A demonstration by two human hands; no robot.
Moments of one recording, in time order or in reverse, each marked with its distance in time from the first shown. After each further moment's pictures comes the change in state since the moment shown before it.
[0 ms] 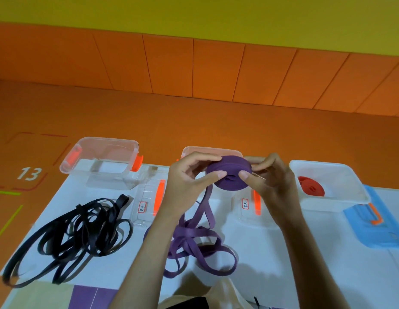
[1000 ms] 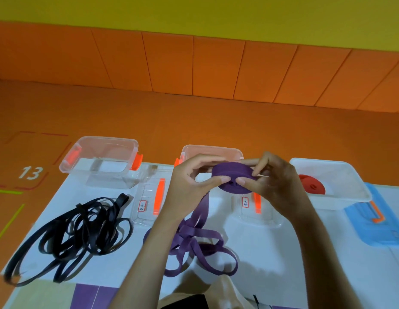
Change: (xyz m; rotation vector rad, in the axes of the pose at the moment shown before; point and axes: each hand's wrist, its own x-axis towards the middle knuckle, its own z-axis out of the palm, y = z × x) left_hand -0.002 -0.002 0.004 0.045 -0.054 -0.008; right_hand 0.010 -0.011 -0.017 -0.353 -0.181 -0.016
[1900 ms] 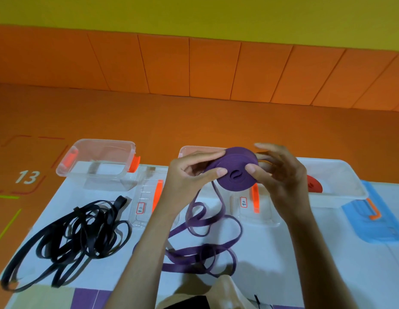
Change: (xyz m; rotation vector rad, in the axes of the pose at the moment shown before) left_hand 0.009 0.009 -0.004 -0.075 -0.046 0.011; right_hand -0.003 -0.011 0.003 0.221 0.187 -0.107
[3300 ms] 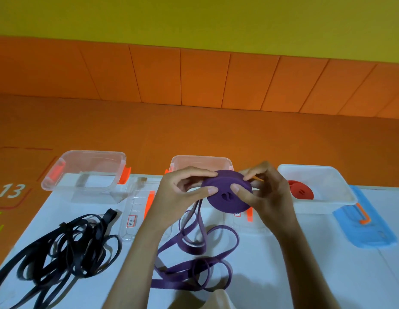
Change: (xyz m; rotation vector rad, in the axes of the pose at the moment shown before) left_hand -0.002 0.002 -0.004 0.067 -0.082 -0.136; right_hand -0.008 0.018 -0.003 -0.107 -0.003 0.034
